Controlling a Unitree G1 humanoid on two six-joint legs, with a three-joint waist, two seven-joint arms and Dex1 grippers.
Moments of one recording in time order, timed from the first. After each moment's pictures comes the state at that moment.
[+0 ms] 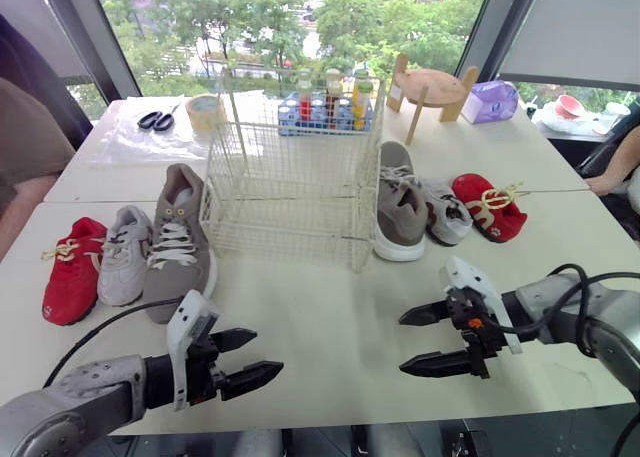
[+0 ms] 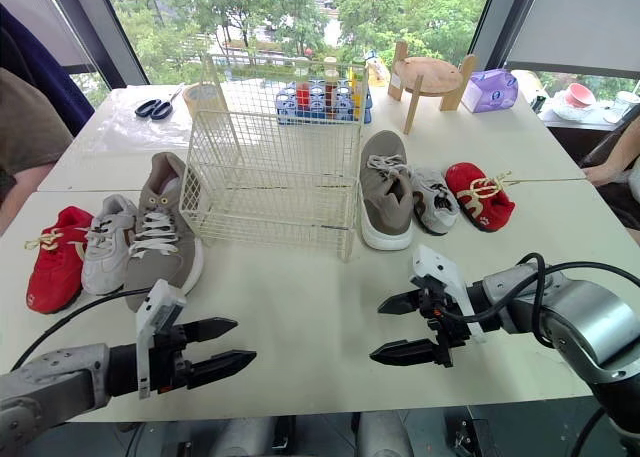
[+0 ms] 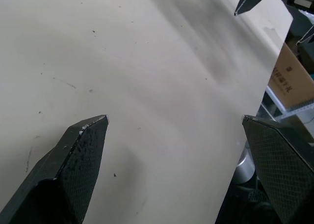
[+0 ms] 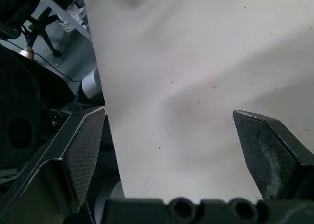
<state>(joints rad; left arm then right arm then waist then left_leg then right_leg) 0.29 0.79 0.19 -0.71 -1.04 0.88 -0.58 -0.22 -1.05 0.06 -0.50 0.77 0.99 1.10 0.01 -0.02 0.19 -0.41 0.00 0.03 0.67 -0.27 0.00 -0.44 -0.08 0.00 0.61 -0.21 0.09</state>
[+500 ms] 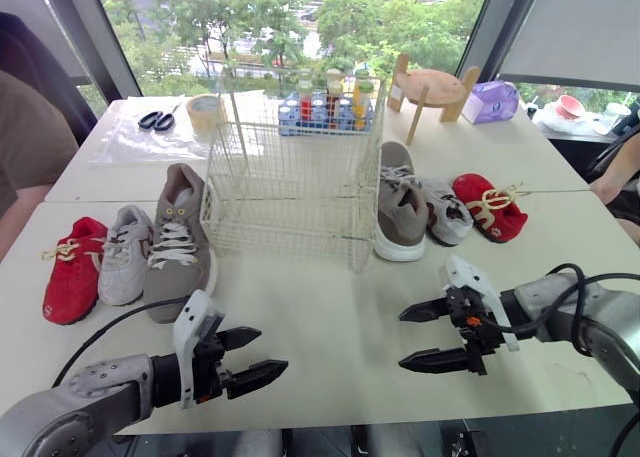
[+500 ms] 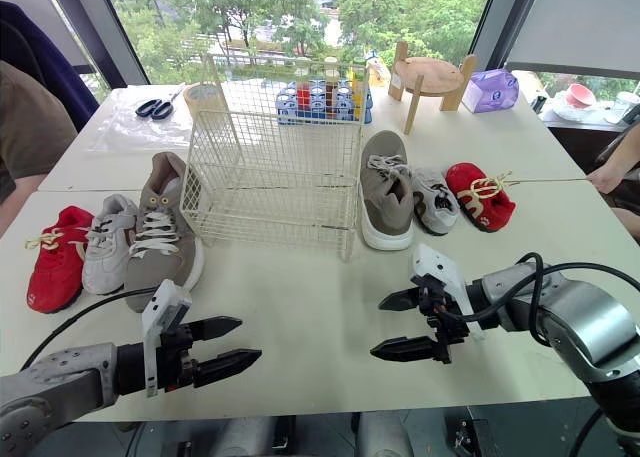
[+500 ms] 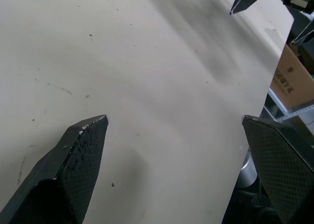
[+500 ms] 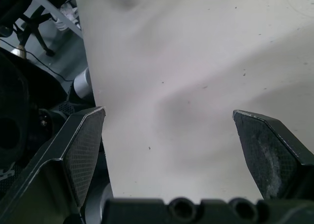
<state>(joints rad) 0.28 0.78 0.17 -0.71 -1.00 0.88 -0.57 -0.22 -1.04 0.07 -0.47 0.73 0.95 1.10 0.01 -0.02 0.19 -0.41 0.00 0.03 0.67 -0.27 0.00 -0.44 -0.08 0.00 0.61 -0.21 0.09</state>
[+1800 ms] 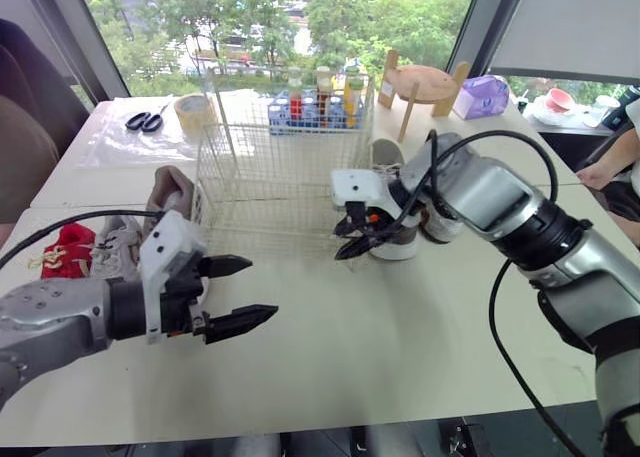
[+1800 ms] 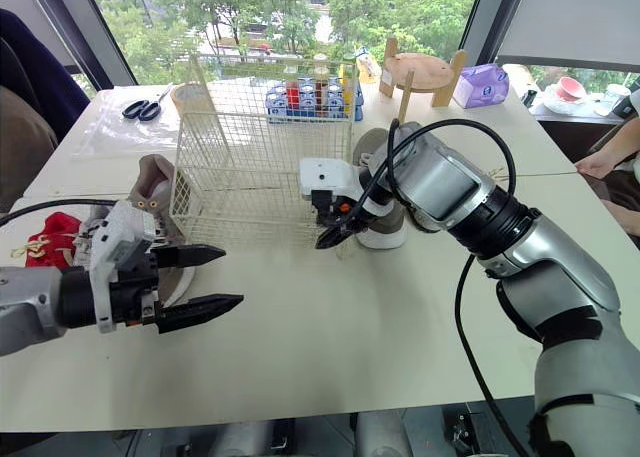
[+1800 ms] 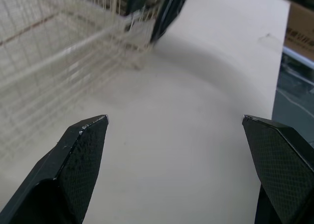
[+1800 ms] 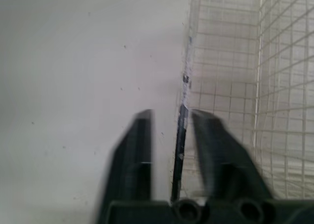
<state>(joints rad) 0.02 1.09 0.42 -0.77 -1.27 0.95 -0.52 -1.23 -0.70 0.73 0.07 0.20 0.81 1.33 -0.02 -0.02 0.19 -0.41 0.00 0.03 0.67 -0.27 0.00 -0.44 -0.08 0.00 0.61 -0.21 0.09</state>
